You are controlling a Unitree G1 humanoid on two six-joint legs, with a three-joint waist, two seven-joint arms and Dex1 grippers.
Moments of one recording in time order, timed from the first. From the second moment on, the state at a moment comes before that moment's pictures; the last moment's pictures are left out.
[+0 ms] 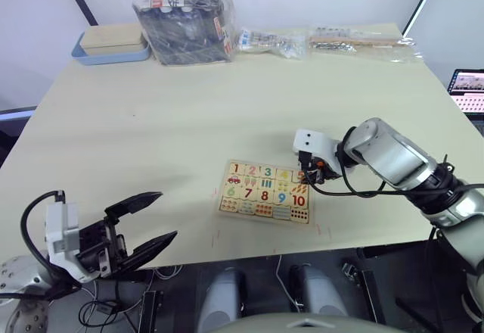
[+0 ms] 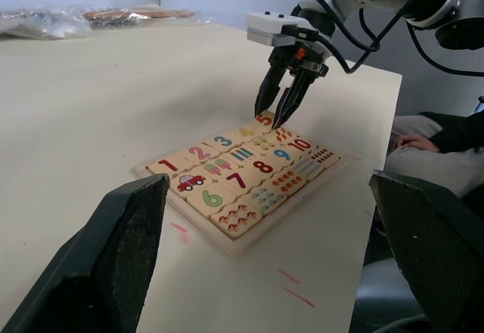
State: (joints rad) left arm 0.48 0.66 0.55 -0.38 -0.81 0.16 -1.28; right arm -0.90 -0.68 0.68 -0.11 0.10 1.06 1.11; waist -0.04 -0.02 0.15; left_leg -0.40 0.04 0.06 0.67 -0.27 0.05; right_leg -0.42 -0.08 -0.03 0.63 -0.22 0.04
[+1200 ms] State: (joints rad) left arm 0.48 0.66 0.55 -0.38 -0.80 0.16 -1.27; right arm -0.91 -0.67 0.70 -0.11 0.08 1.05 1.13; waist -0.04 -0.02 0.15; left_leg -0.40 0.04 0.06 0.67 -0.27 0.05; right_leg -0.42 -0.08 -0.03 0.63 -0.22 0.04
